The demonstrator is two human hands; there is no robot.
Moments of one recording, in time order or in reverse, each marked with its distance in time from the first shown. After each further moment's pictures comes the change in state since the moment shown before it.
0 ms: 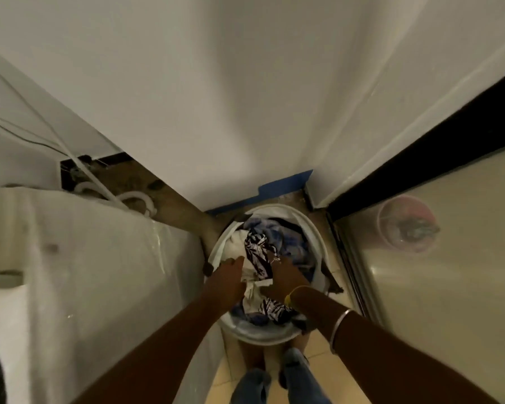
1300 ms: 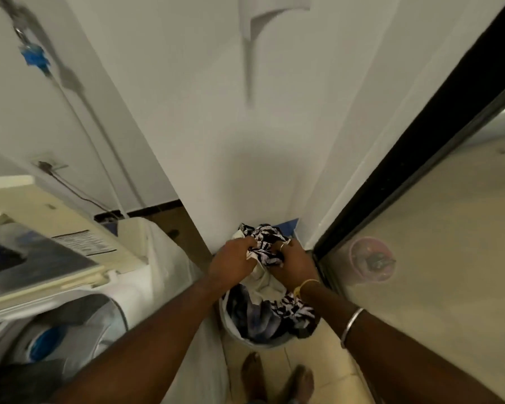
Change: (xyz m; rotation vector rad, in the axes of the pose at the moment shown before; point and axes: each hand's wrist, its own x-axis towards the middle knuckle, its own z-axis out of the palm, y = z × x) left_hand -0.156 0.080 -0.174 -0.164 0.449 0.301; right_hand -0.205 -0.115 -0.136 0.201 0.587 -0.106
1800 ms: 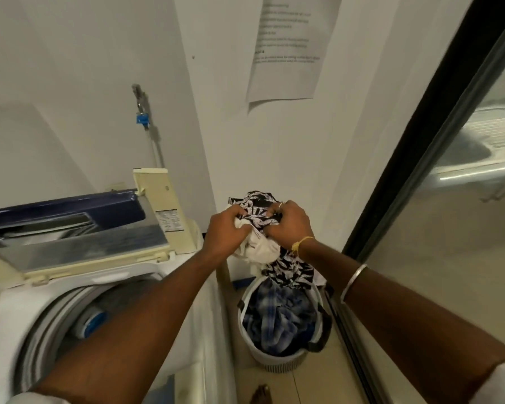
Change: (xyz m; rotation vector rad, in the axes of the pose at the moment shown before) left_hand -0.127 0.072 -0.143 -0.187 0.525 0.031; right_hand -0.098 -0.147 -0.107 0.096 0.230 -0.253
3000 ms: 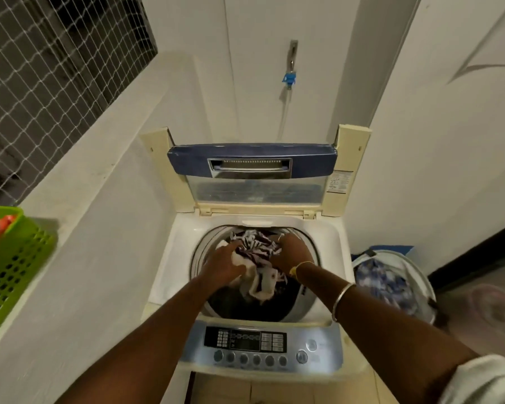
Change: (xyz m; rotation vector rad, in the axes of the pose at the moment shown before) left_hand -0.199 -0.282 -0.260 0.232 -0.255 -0.482; right_hand -0.123 -0.209 0.312 -0.142 -0.449 -0.133
